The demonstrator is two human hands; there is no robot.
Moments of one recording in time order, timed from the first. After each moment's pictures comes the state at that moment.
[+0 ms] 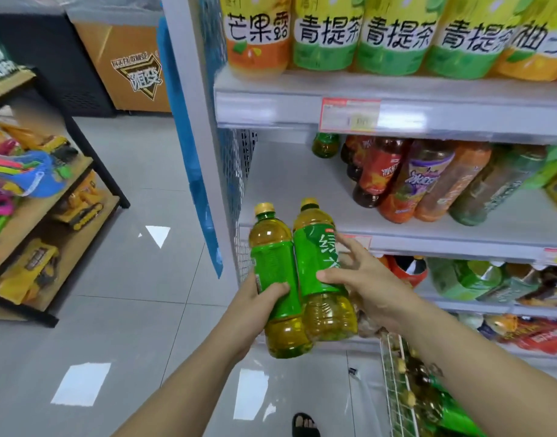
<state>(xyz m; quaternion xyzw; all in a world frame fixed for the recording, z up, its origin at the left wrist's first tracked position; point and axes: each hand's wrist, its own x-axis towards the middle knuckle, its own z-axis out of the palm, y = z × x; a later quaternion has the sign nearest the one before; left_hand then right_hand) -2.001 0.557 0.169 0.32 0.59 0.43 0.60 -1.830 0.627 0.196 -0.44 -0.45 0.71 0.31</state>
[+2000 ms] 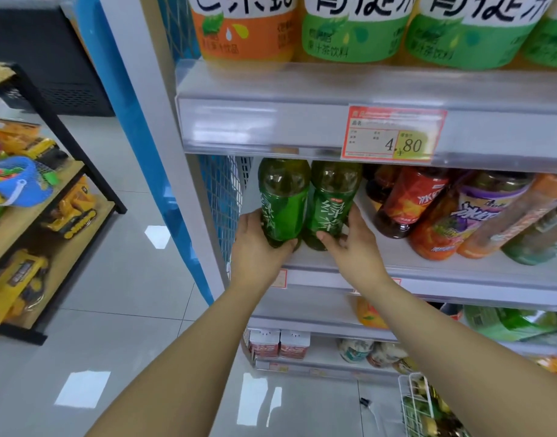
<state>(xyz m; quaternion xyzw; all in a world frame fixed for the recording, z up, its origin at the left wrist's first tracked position) -2.032 0.736 0.125 0.53 0.71 0.43 0.18 -1.875 0.780 0.123 -0.50 -0.69 0.36 0.39</state>
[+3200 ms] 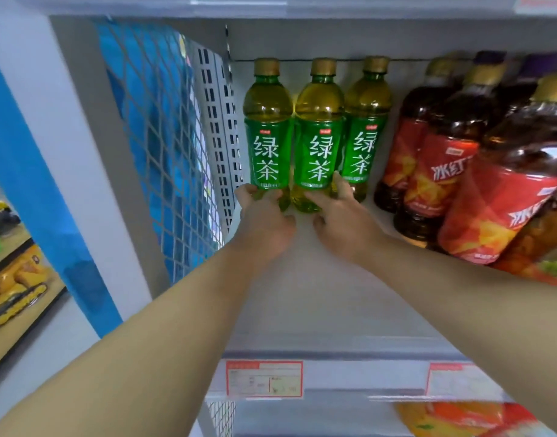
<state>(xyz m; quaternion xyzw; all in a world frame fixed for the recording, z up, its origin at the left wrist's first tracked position) -2.061 0.887 0.115 0.60 0.69 0.34 0.20 -1.928 0.910 0.116 -0.53 -0.82 0.07 0.20</state>
